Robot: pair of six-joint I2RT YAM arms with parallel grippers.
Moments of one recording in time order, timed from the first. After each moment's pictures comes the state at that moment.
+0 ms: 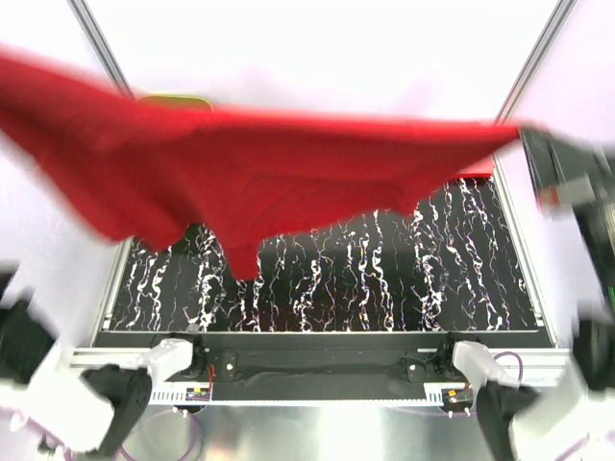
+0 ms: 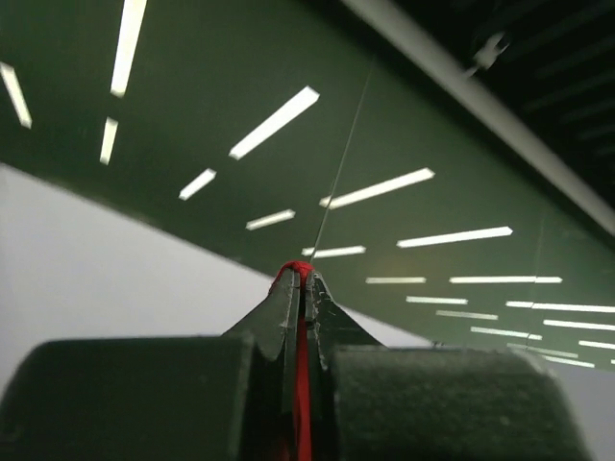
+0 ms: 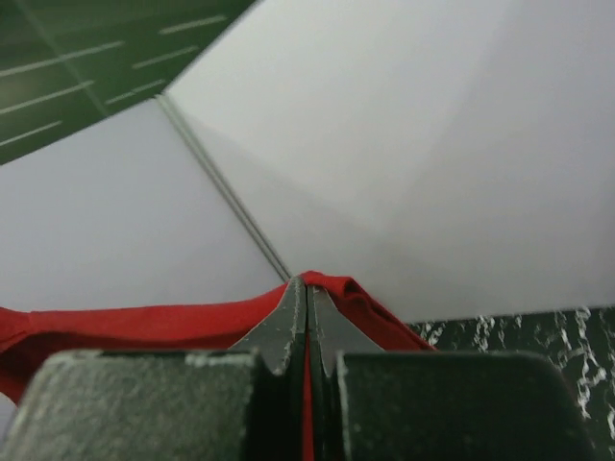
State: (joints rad) left arm -0.09 1.11 2.37 -0.18 -0.06 -0.56; right arm -0.17 1.01 2.20 -0.80 -0.39 0.79
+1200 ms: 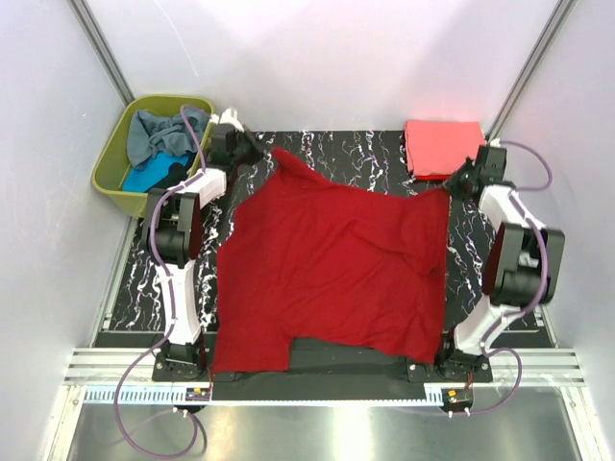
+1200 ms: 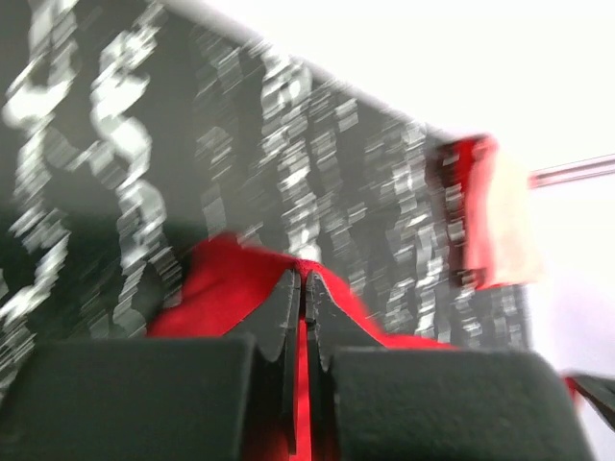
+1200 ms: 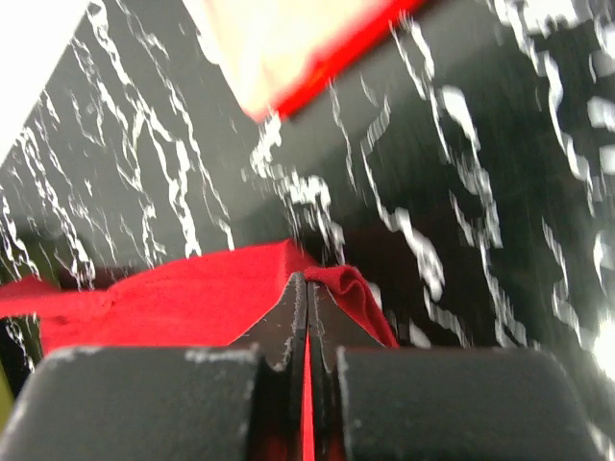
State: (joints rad) left arm -0.14 2.16 1.55 0.25 0.31 -0.75; right arm -0.19 1.70 1.18 -0.21 -0.16 0.62
